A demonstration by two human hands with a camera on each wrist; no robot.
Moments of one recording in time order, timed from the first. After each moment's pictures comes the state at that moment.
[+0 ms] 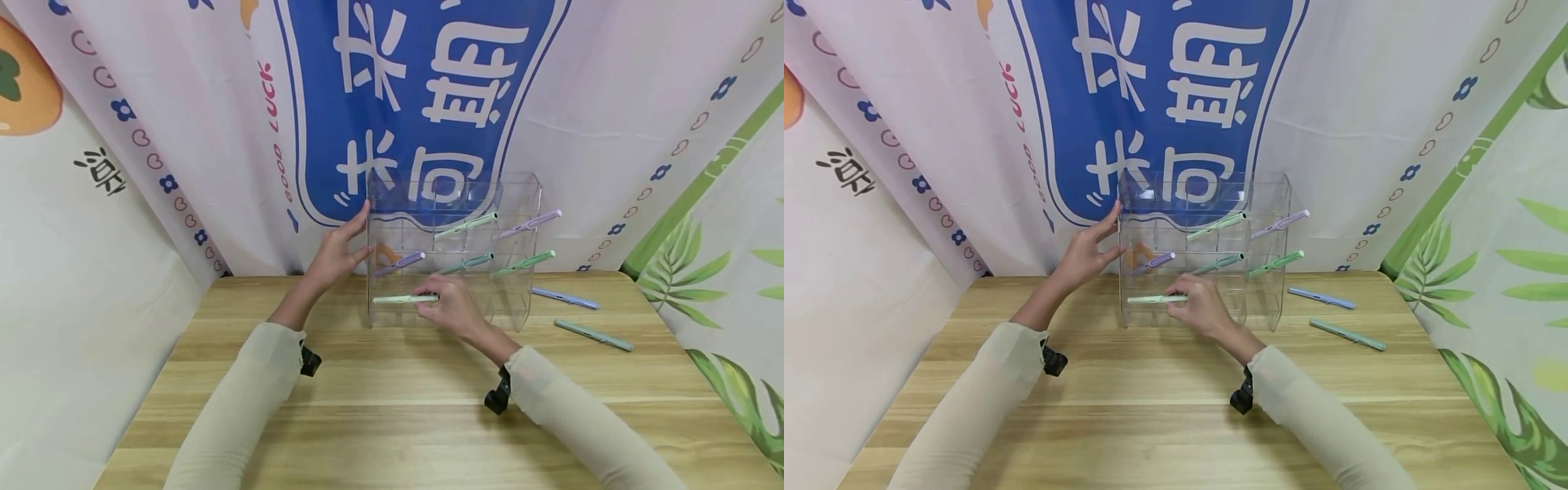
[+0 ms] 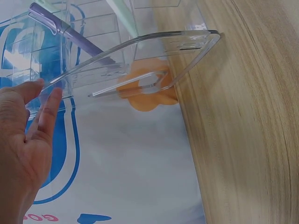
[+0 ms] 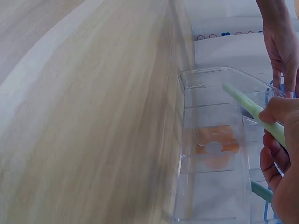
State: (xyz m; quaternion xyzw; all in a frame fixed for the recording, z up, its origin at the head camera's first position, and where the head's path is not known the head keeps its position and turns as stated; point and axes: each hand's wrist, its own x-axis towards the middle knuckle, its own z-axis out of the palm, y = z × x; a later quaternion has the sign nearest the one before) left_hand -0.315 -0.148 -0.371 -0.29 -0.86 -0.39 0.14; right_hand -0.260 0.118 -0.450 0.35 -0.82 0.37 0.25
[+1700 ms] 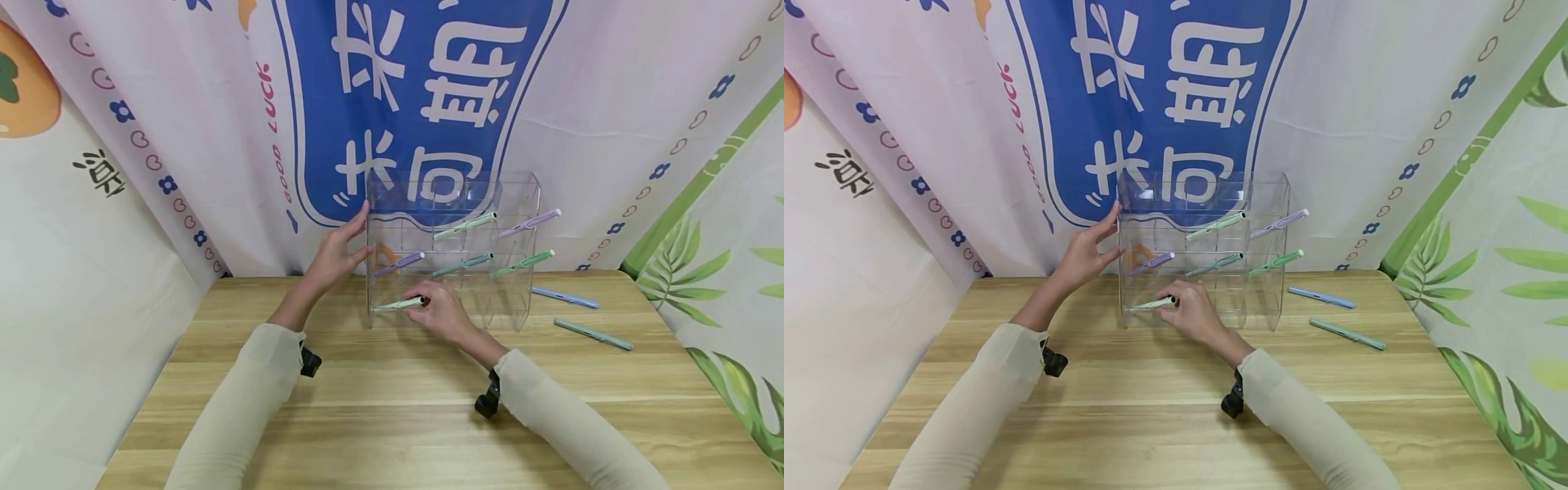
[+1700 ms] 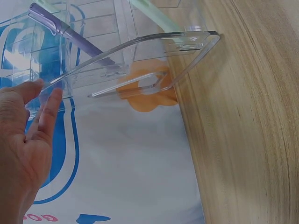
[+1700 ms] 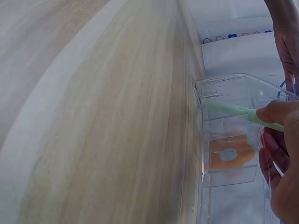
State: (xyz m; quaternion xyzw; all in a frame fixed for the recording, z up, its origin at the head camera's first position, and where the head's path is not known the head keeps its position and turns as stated) left_hand -0.315 -0.149 -0.374 -0.28 -0.86 -0.39 0.14; right_hand -0.257 0.101 -0.466 0.31 -0.85 0.38 0.20
